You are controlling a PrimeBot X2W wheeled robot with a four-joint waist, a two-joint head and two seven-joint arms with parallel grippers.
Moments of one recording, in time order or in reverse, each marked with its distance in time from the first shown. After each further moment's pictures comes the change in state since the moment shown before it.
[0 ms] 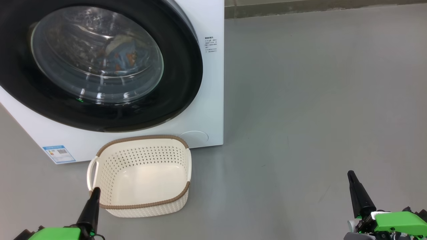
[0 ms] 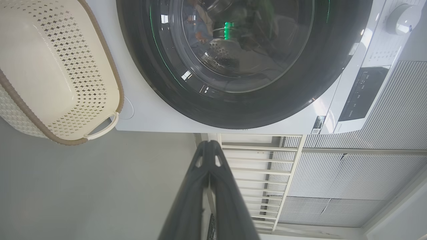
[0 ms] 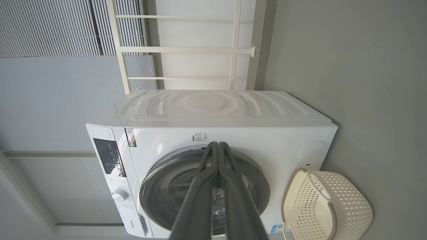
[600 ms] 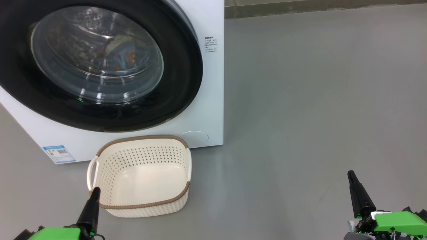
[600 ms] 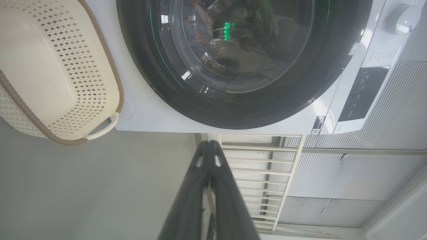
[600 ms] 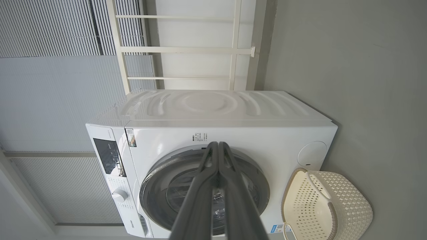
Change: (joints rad) left arm 0.000 0.000 0.001 0.000 0.000 0.000 0.000; right arm 0.000 0.000 0.000 0.000 0.000 0.000 0.000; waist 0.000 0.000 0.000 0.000
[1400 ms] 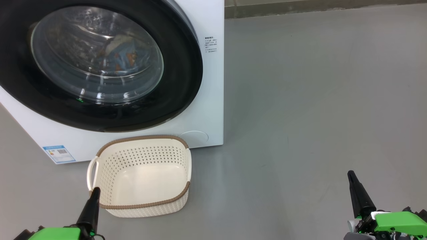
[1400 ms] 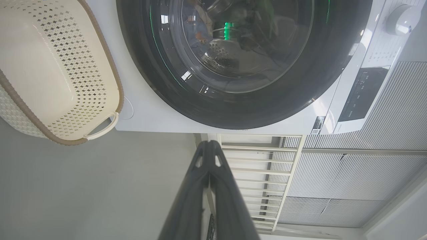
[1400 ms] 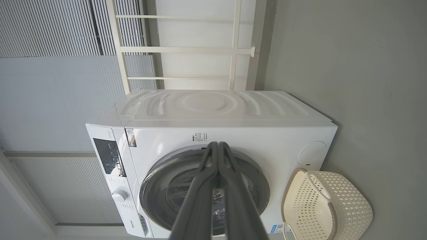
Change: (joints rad) left arm 0.000 -0.001 0.001 0.000 0.000 0.000 0.000; right arm 0.000 0.000 0.000 0.000 0.000 0.000 0.000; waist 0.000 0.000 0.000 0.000
